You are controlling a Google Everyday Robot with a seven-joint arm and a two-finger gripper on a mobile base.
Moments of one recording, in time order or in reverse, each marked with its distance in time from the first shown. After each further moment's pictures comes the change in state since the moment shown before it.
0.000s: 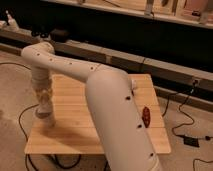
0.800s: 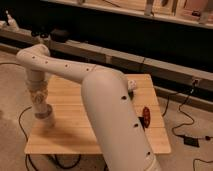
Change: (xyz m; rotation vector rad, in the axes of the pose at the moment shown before) arm 0.013 -0.016 0.009 -0.001 0.065 0.020
